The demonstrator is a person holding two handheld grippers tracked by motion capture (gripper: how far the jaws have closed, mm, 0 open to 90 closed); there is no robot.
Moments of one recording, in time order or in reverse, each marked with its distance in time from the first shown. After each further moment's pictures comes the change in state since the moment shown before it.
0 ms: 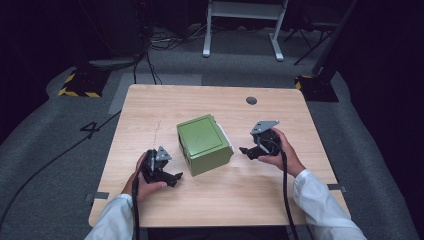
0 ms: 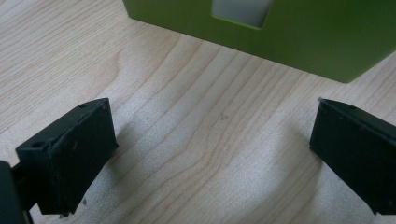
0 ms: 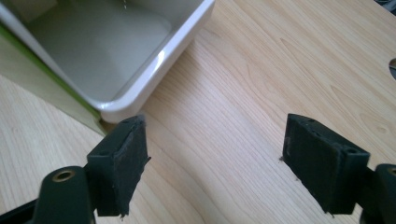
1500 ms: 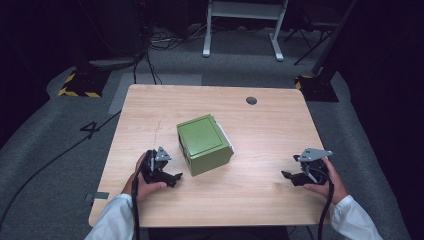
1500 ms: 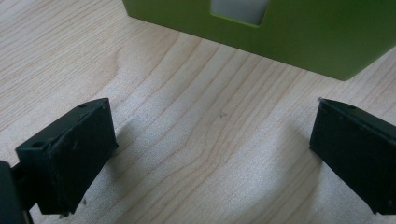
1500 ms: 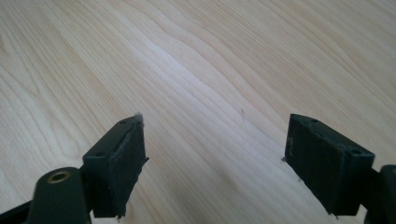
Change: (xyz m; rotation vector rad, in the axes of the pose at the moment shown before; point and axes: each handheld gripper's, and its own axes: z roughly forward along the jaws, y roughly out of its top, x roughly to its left) left arm 0.000 -0.001 -0.001 0.001 -0.002 0.005; right arm -0.017 -0.138 -0.081 0.006 -0.065 0.102
